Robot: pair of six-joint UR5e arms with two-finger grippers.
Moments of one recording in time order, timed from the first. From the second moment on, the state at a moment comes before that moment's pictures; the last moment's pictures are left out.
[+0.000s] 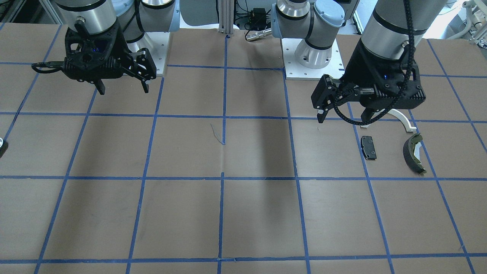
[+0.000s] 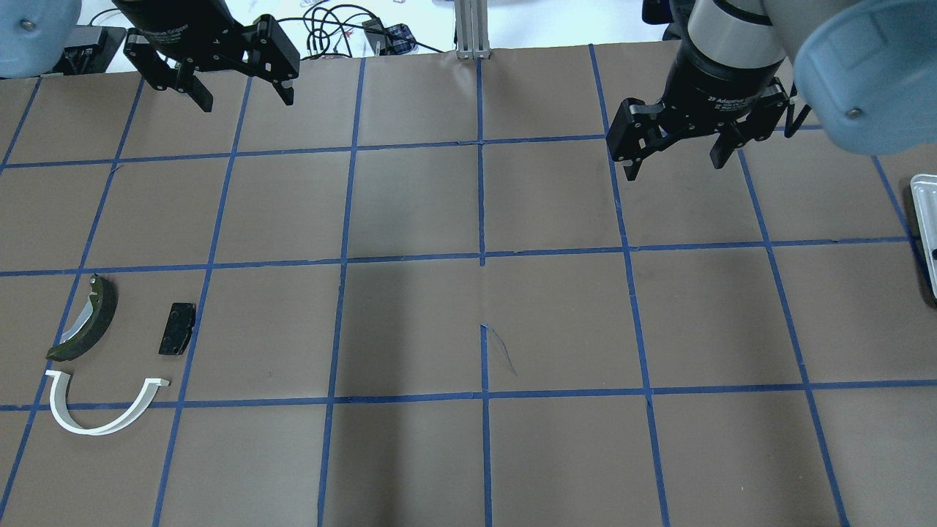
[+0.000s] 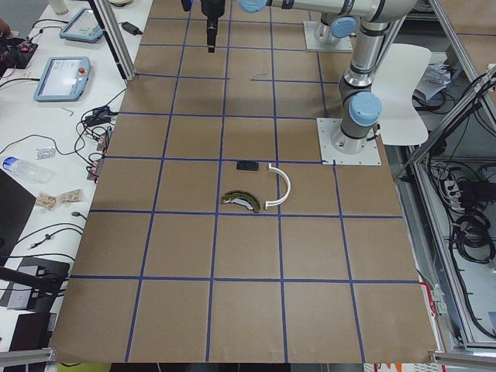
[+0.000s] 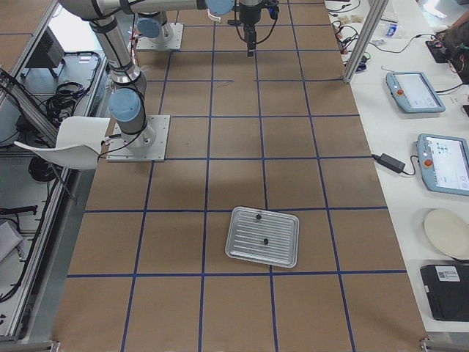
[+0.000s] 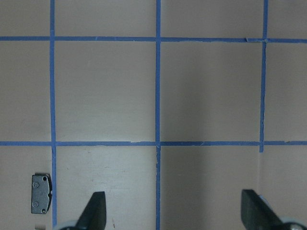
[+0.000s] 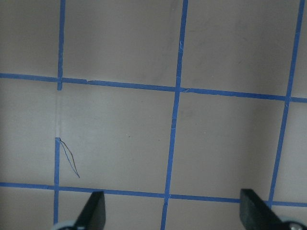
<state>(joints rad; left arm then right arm) -1.57 -1.70 -1.37 -1.55 1.55 -0.01 1.64 -1.58 1.56 -1.57 -1.58 -0.03</state>
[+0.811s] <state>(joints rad) -1.58 -1.71 -1.37 -1.54 1.55 0.00 1.18 -1.52 1.59 -1.62 -1.66 -0.54</state>
